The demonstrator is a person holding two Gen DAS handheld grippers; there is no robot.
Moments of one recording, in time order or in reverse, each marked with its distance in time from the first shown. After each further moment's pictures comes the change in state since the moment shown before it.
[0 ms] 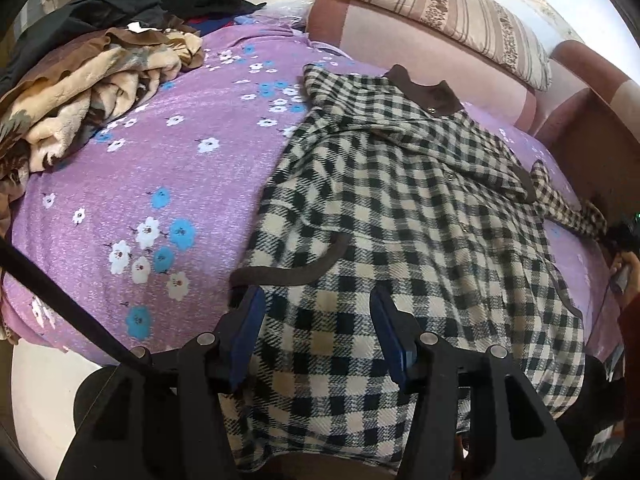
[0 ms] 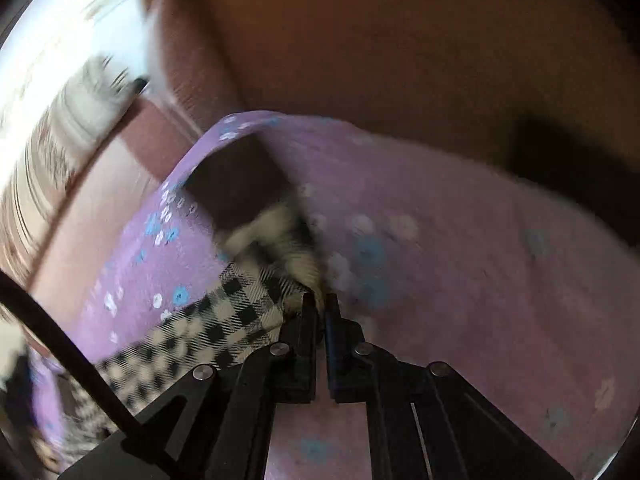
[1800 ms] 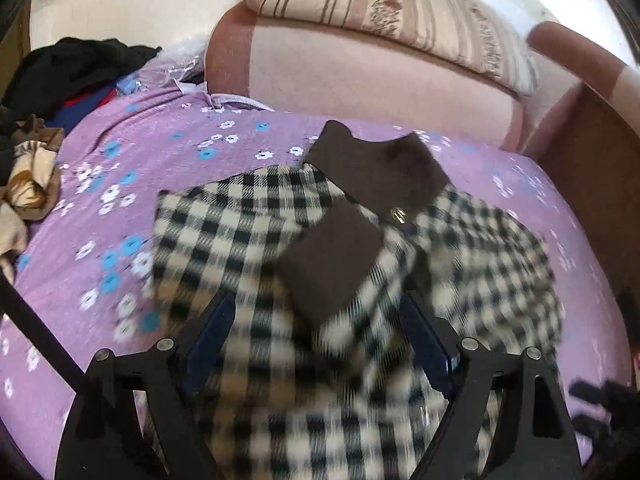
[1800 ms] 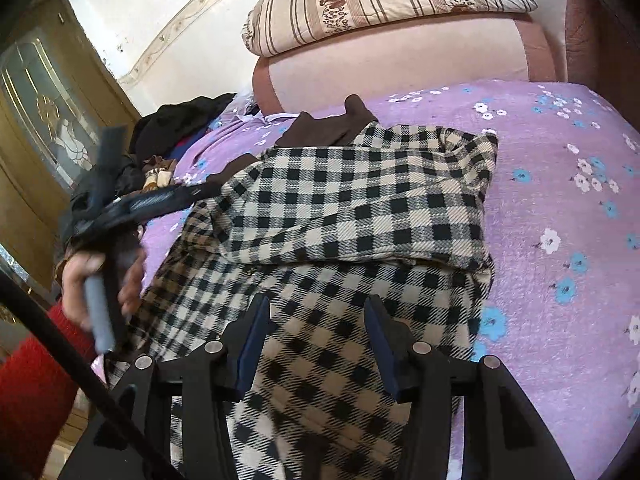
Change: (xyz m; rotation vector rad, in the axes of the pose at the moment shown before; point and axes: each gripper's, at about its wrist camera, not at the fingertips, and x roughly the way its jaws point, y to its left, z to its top) left arm 0.157 -0.102 0.214 0.166 -0.048 -0.086; right arm -0.081 0.215 -0.269 -0.813 0.254 0.591
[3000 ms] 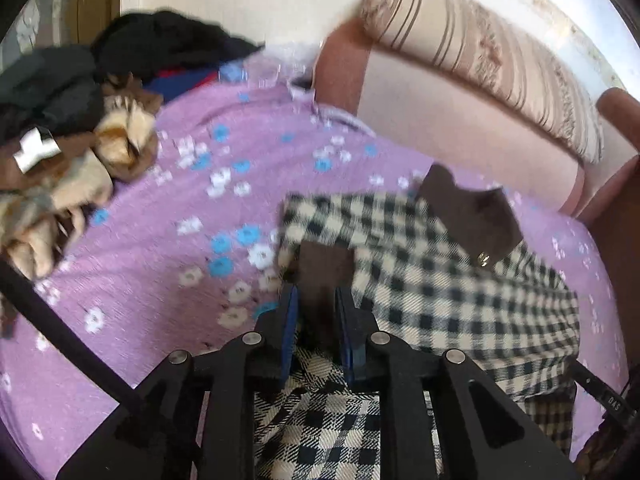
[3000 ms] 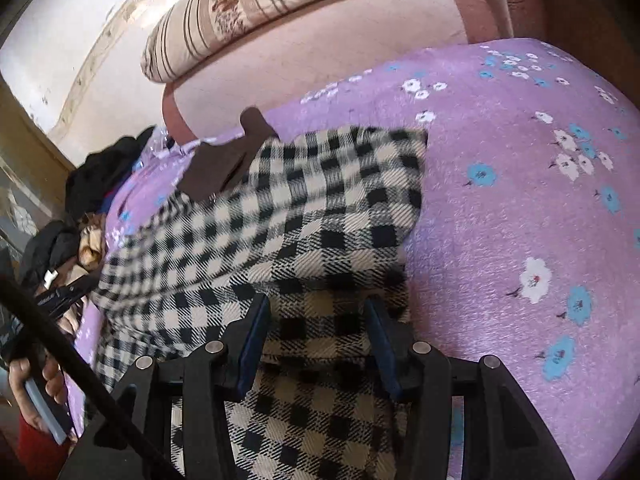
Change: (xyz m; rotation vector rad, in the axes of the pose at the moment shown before) left arm -0.053 0.073 -0.010 -0.197 -0.098 0.171; right arm 0.057 -0.065 0.045 0.222 -0.013 -0.130
